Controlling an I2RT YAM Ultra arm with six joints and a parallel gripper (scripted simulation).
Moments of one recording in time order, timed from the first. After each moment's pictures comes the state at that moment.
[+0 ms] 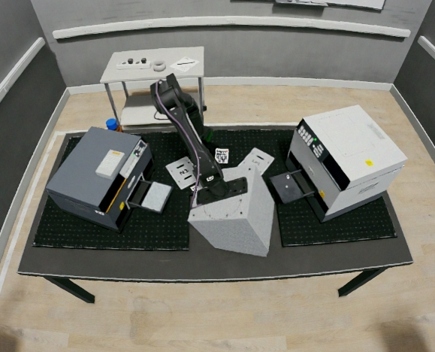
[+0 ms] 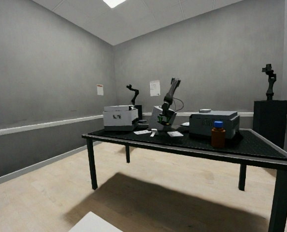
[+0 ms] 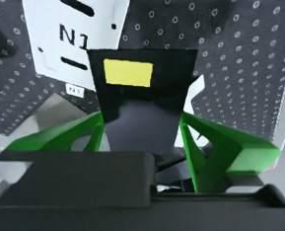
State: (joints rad) arm 0.19 2.00 1.11 -0.58 -0.26 -0.76
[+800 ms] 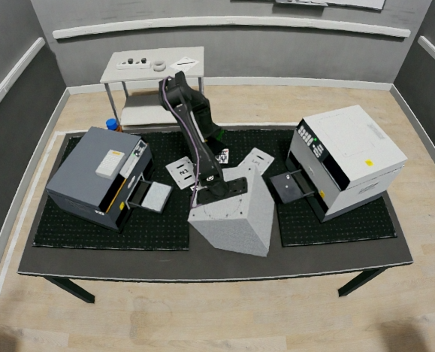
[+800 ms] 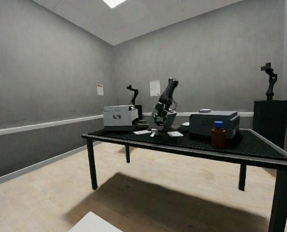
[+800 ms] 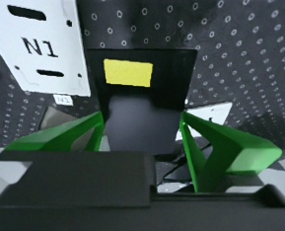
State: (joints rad) arm 0.07 2.09 1.16 -0.58 -0.28 -0.64
